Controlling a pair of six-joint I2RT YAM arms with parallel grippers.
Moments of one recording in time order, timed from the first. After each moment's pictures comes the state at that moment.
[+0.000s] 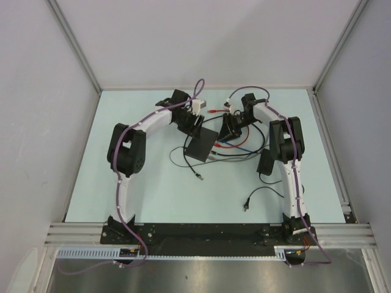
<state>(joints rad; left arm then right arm) -0.41 2.18 1.72 -0.61 0.41 0.14 0.24 2.46 1.96 -0.86 -0.98 -0.08</state>
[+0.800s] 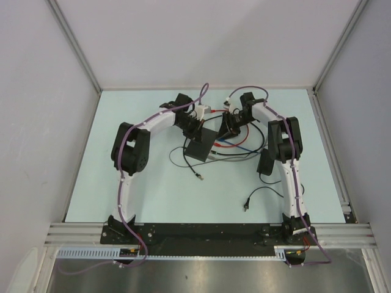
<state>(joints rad) -0.43 2.21 1.73 -0.65 0.58 0.16 0.24 2.49 1.99 -0.81 -0.96 0.03</state>
